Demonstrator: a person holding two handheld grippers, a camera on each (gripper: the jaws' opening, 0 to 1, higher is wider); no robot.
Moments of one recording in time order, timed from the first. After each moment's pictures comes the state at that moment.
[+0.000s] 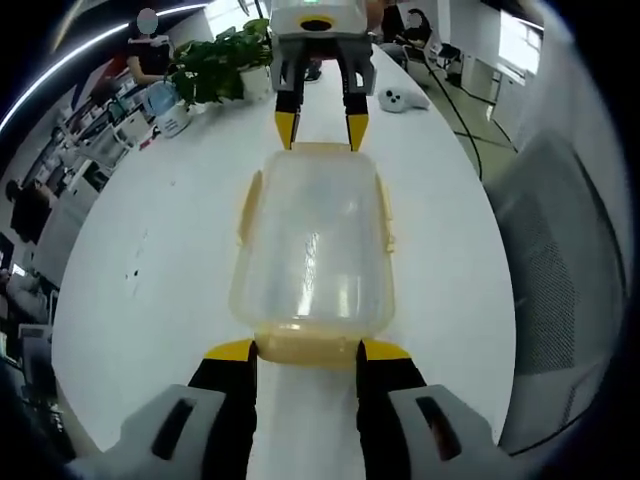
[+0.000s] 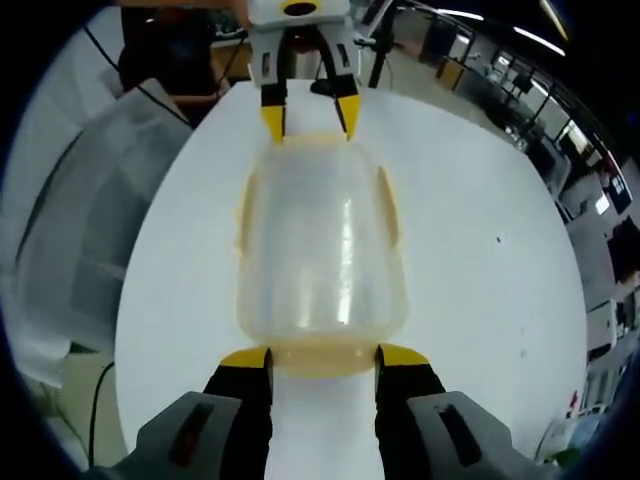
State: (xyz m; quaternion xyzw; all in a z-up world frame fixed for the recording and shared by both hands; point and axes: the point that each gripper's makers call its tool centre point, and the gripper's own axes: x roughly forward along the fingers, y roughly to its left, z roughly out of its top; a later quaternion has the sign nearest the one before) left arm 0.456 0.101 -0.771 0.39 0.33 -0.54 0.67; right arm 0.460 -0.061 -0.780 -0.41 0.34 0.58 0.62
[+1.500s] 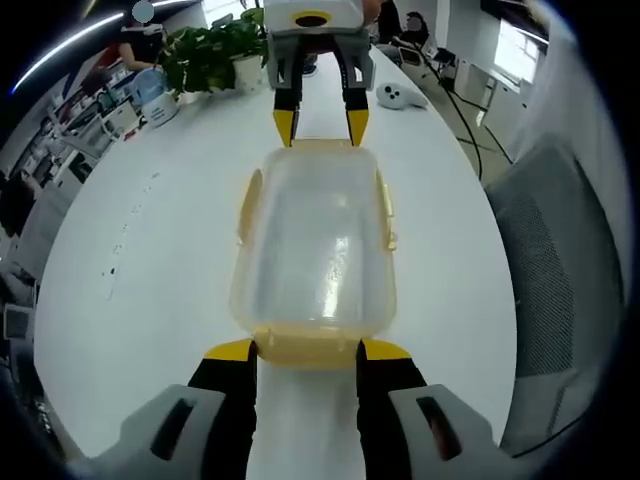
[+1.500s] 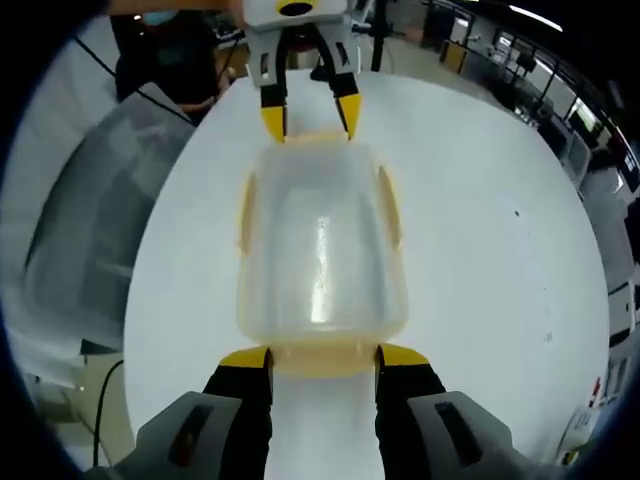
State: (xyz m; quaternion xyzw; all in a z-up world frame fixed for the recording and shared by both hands) left arm 0.458 0.092 -0.796 0.37 0.35 -0.56 0.65; right arm 0.457 -0.070 -0.802 -0.38 0.38 0.59 0.60
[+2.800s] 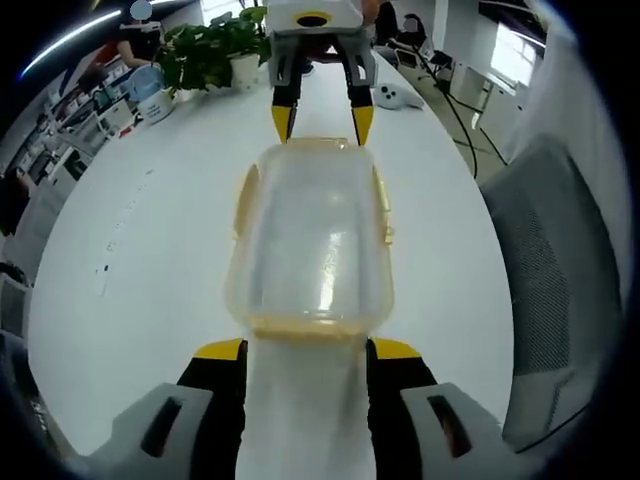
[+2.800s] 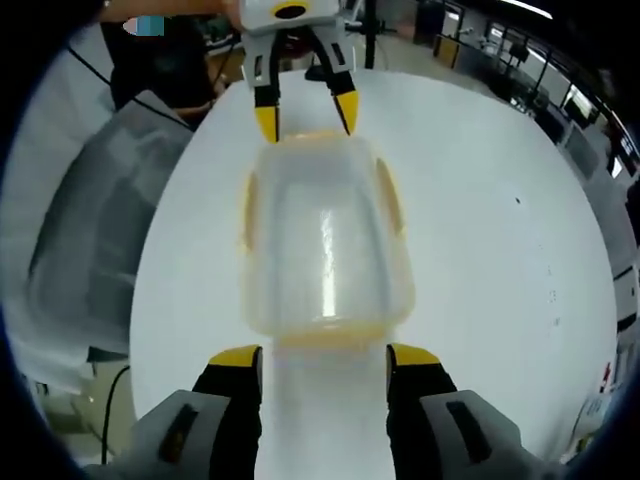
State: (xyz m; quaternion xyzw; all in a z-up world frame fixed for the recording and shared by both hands) left arm 0.454 0.097 -0.802 0.36 0.36 -0.57 0.64; right arm 0.453 -0.079 -0.804 -0.36 0.40 0.59 0.60
